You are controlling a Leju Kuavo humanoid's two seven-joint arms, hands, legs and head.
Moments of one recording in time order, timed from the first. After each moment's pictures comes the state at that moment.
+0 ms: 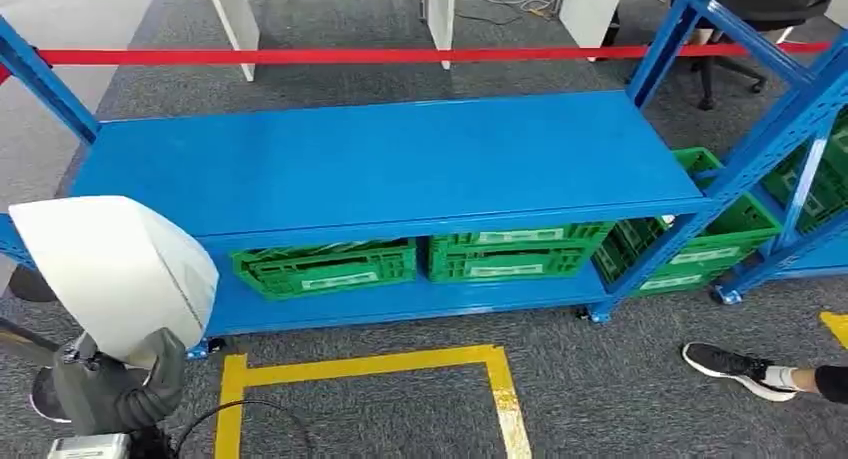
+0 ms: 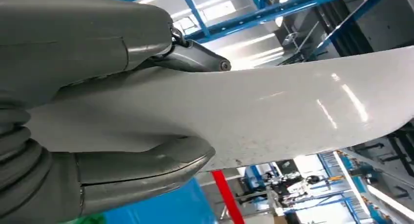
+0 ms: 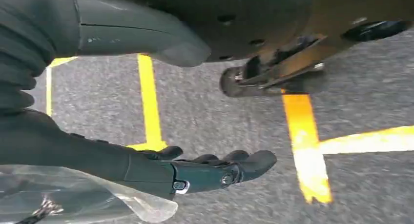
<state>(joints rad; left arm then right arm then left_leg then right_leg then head) 0.34 0.00 -0.21 -1.91 -0.37 0.61 -0.57 -0.03 0.05 1.47 0.00 -1.48 -0.29 -0.33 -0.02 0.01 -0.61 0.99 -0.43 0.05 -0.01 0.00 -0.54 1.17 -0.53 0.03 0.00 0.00</state>
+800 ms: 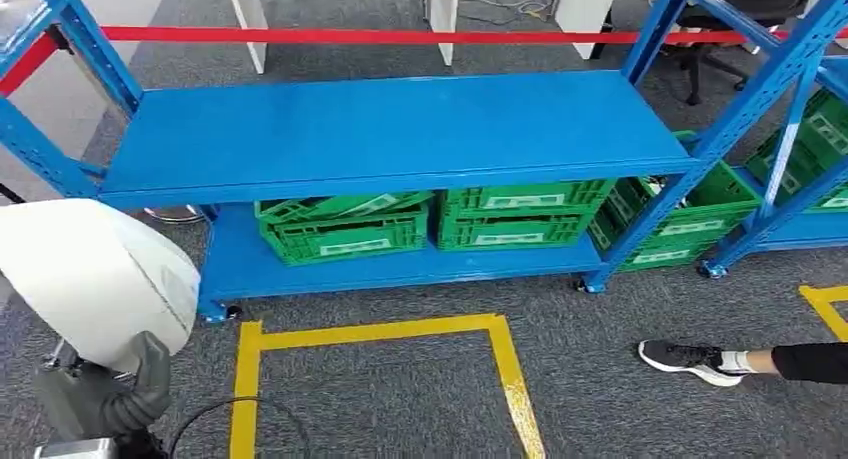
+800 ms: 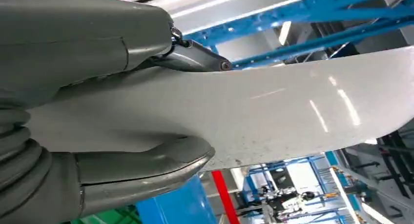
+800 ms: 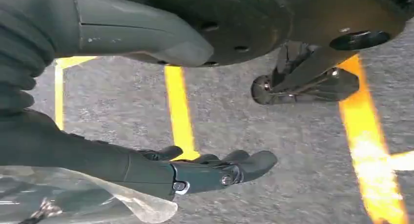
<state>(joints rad) 0.36 -0.04 -0.17 -1.93 -0.37 0.62 -0.59 -0.04 0.05 1.47 0.01 -1.47 -0.25 -0.31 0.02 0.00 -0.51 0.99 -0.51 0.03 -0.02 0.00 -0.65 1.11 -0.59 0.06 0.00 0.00</state>
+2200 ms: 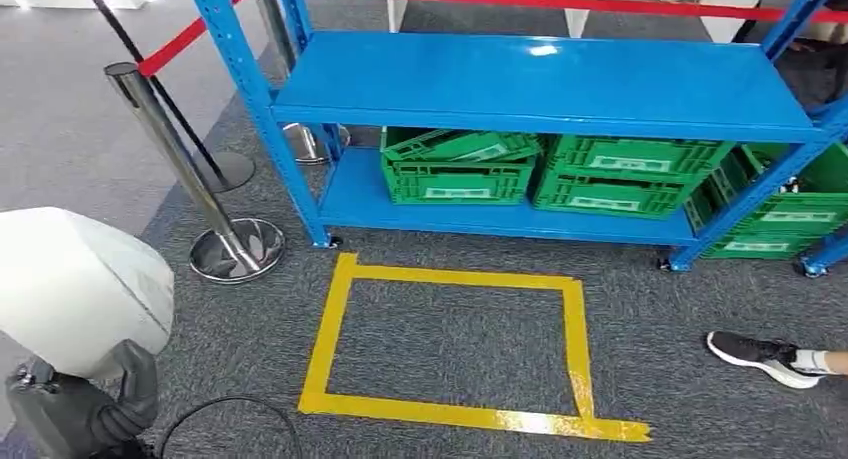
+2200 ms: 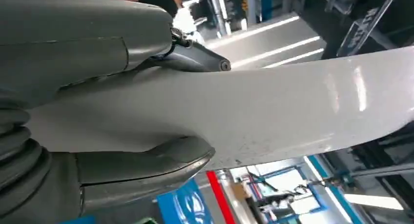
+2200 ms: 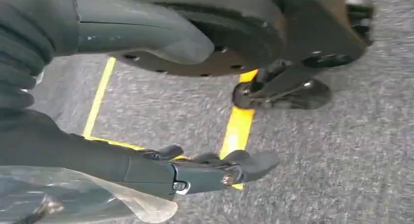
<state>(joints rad) 0.40 -0.05 -0.17 -1.98 -0.43 0.70 -0.64 -0.05 0.05 1.52 0.02 -1.41 -0.22 -0.29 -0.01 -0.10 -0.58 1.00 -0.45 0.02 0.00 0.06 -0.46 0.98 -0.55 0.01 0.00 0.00</state>
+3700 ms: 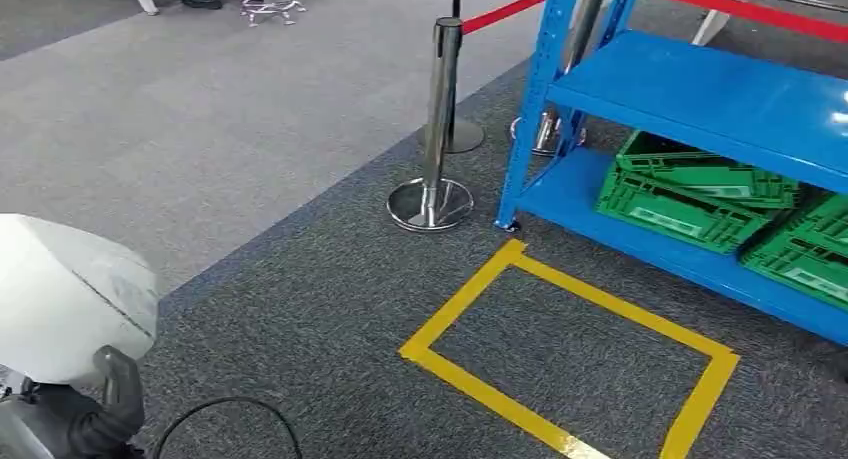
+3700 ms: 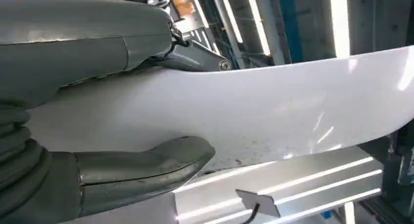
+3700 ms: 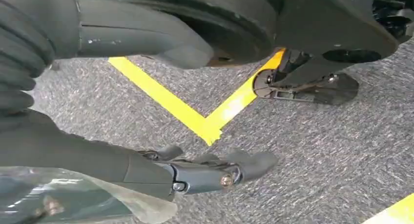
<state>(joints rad) 0.40 -0.05 -0.17 -1.99 -0.40 0.70 -0.67 -0.05 0.05 1.53 0.02 -1.41 -0.22 -0.29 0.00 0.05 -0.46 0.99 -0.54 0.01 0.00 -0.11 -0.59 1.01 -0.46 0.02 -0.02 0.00</state>
